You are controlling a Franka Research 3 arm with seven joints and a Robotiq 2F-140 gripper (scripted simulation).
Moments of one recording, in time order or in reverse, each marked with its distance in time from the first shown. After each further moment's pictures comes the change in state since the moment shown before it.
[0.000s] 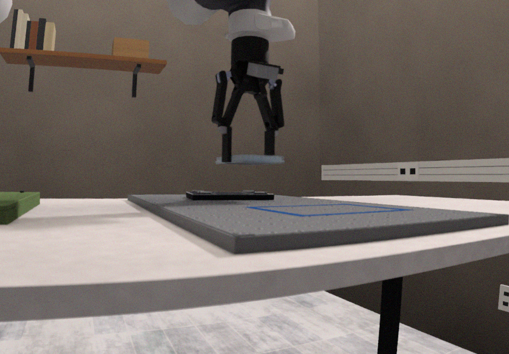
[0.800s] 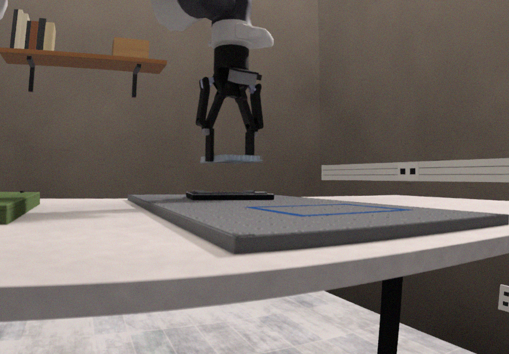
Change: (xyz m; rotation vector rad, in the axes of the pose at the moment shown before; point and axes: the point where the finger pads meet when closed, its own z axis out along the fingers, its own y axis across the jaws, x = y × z) arm -0.071 0.007 -0.004 0.008 -0.006 -0.015
